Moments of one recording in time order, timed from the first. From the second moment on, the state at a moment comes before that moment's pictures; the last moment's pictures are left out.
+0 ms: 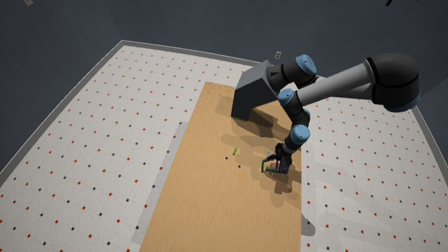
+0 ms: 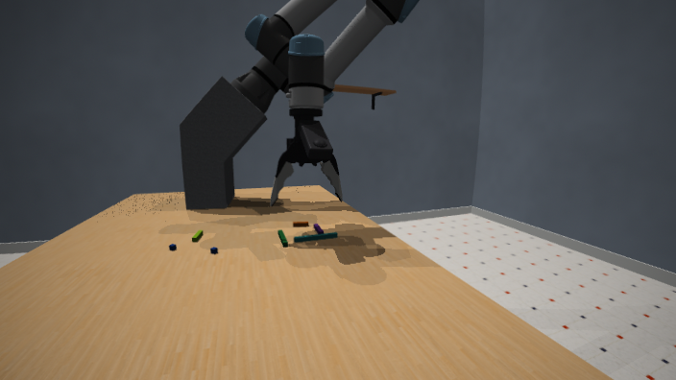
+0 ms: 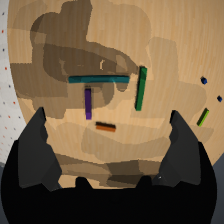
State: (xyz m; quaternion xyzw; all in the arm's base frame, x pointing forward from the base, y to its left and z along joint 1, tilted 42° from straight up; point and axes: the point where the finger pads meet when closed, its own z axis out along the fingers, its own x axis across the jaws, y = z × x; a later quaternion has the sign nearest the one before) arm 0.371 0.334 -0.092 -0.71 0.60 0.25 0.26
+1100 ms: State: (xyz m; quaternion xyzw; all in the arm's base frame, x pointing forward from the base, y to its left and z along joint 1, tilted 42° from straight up) arm 0.376 0.325 -0.099 -0.75 0.55 0.23 0.28
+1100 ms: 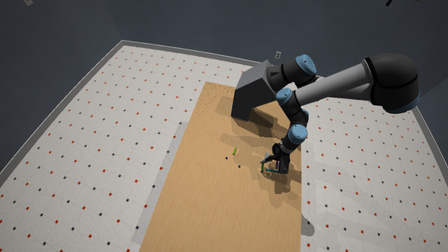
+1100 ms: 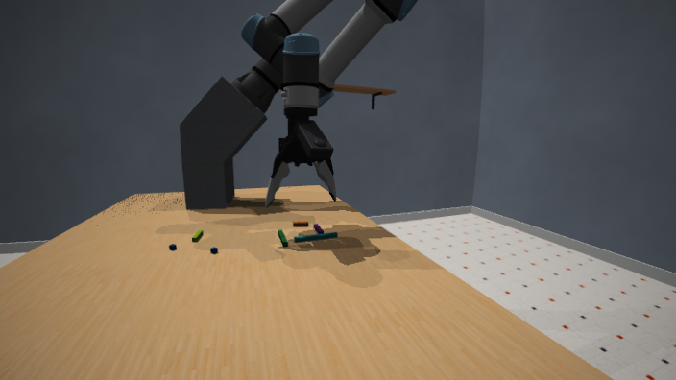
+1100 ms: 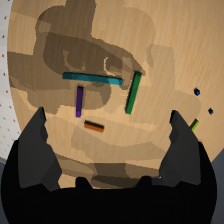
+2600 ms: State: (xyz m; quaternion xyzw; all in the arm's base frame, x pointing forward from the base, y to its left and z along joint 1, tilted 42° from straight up) arm 0.384 0.262 -0.152 -0.93 0.13 0.06 0.34
